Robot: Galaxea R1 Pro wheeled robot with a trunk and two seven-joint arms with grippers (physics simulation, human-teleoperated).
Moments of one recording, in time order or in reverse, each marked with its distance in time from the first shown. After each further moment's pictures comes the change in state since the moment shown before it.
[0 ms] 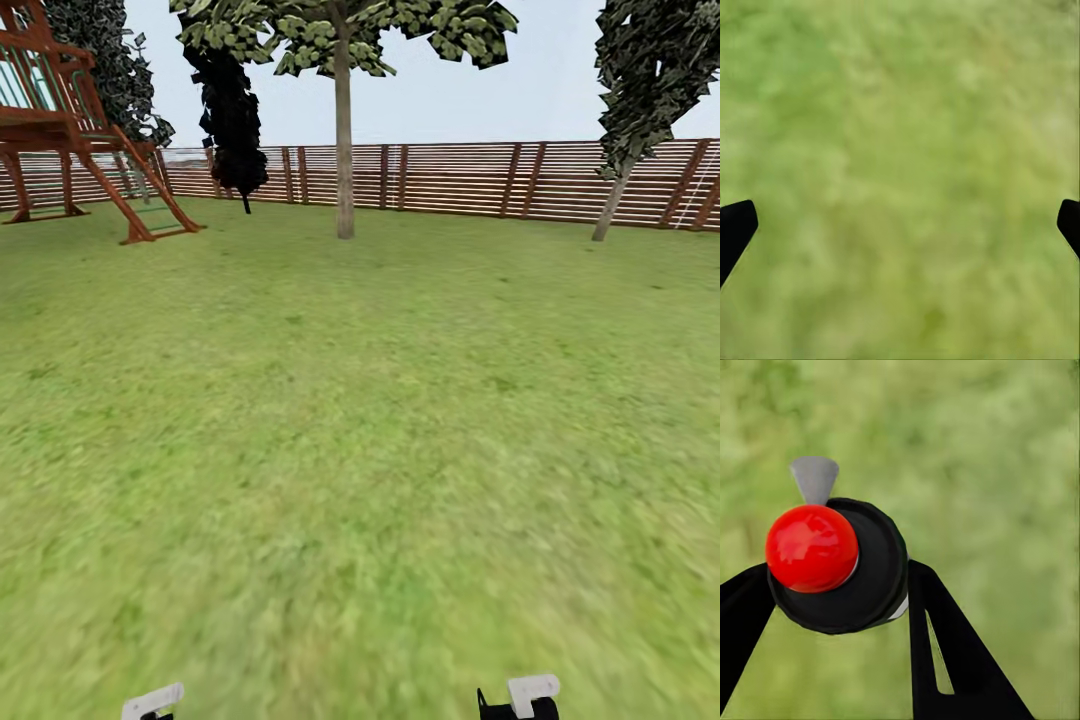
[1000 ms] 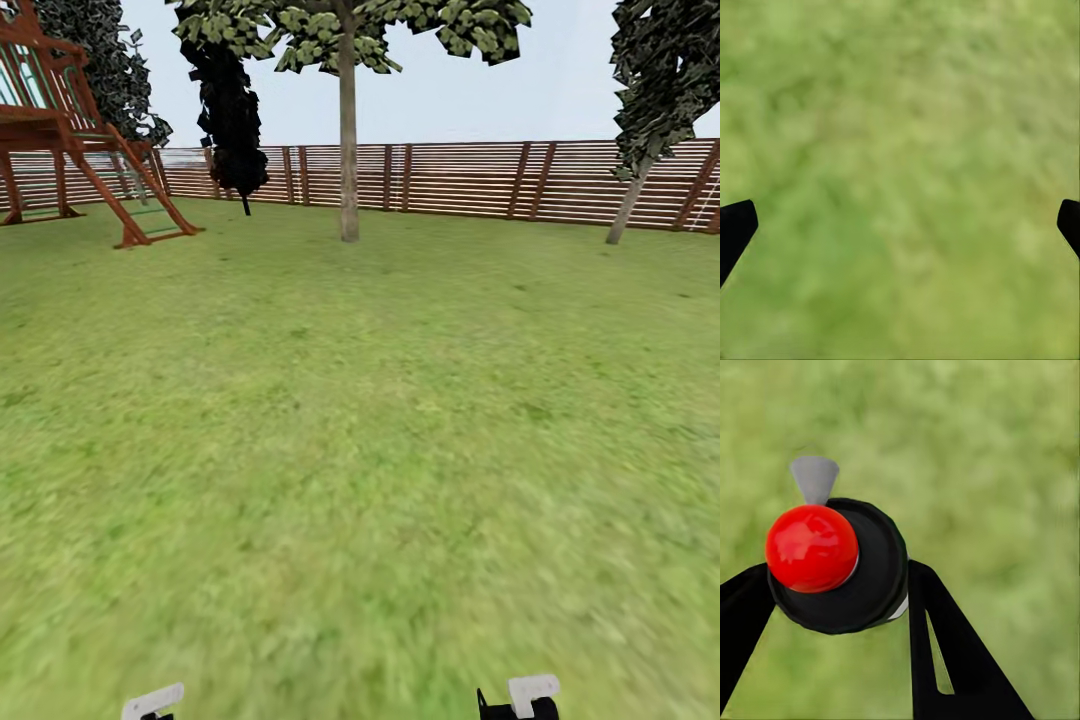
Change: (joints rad) left arm 0.000 0.000 -0.001 0.000 0.000 0.000 0.000; right arm 0.000 0.000 0.000 0.000 0.000 0.000 0.000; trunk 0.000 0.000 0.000
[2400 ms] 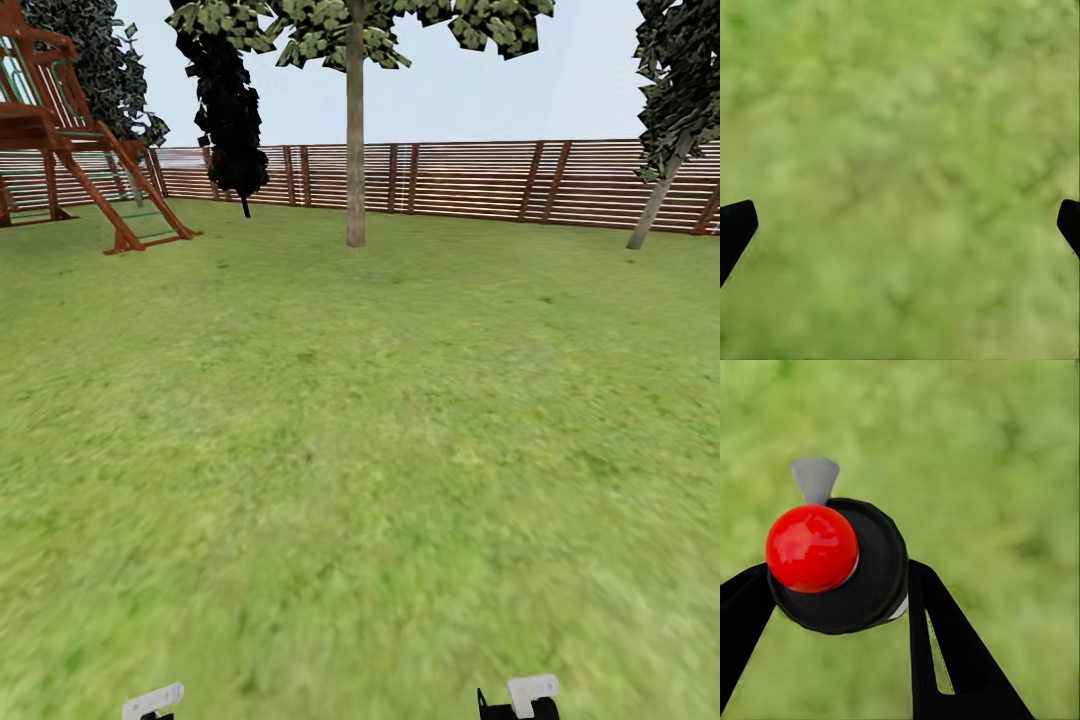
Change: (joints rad) left arm 0.000 0.000 0.000 0.000 0.000 -0.001 0.000; right arm 0.000 0.000 0.000 0.000 0.000 0.000 0.000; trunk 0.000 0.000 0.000
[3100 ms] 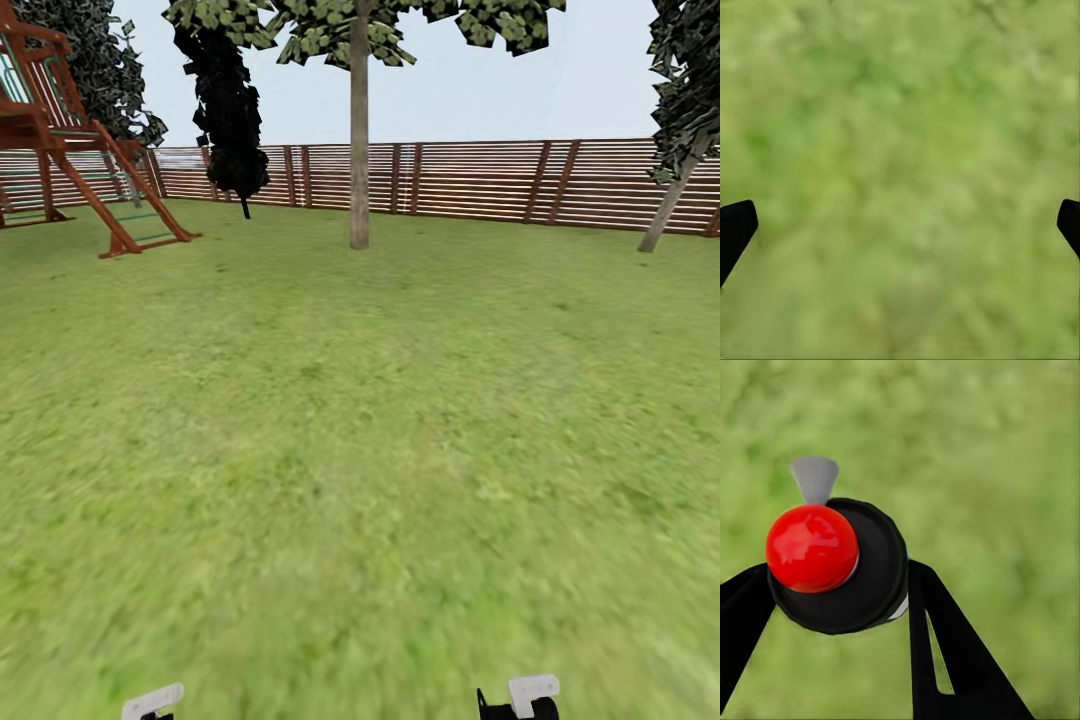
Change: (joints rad) left arm 0.000 0.000 0.000 0.000 0.000 0.000 0.000; right arm 0.000 0.000 0.000 0.000 0.001 0.000 0.000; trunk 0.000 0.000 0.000
